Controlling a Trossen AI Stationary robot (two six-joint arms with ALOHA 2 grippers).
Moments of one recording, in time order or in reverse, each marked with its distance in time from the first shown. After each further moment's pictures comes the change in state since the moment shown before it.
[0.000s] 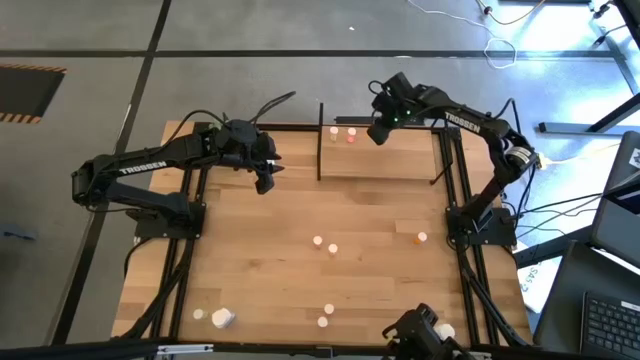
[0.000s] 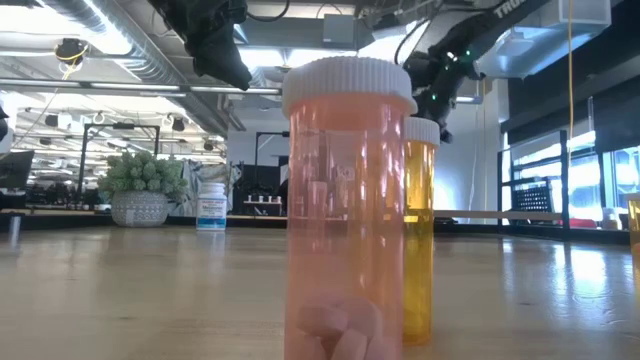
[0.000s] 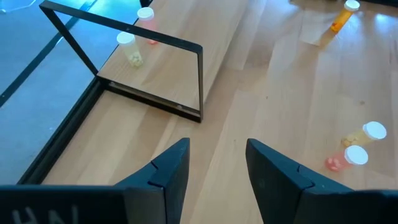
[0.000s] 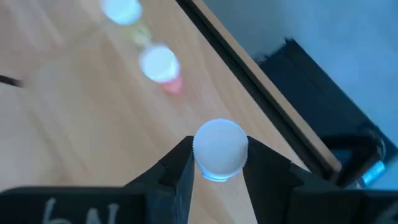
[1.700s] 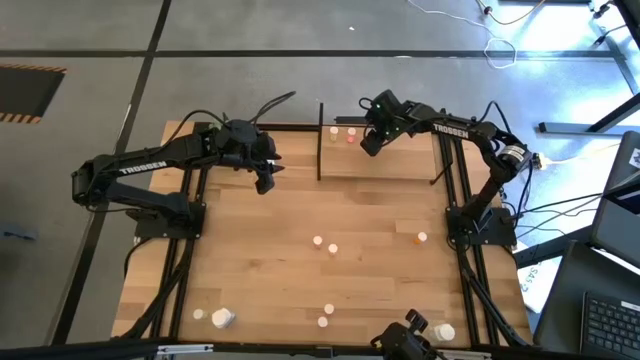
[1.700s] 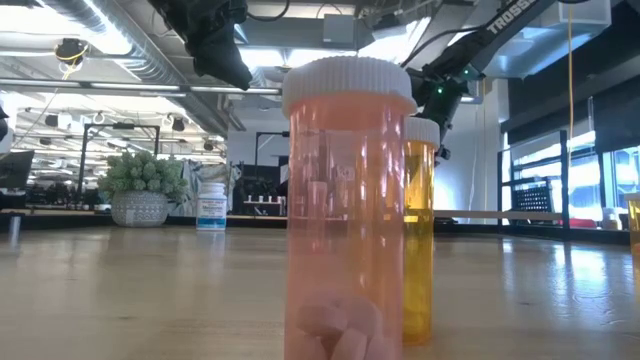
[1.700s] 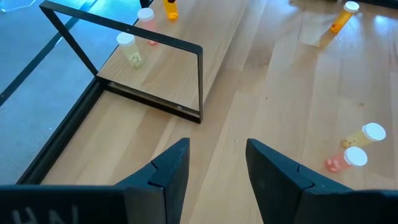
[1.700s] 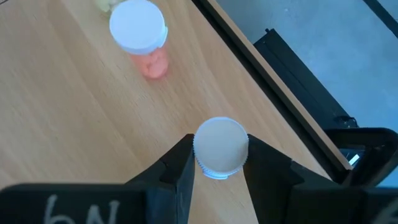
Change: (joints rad) left arm 0.000 0.000 0.000 0.003 0.000 -0.004; right arm 0.078 0.039 -0.148 0.194 0.162 0.031
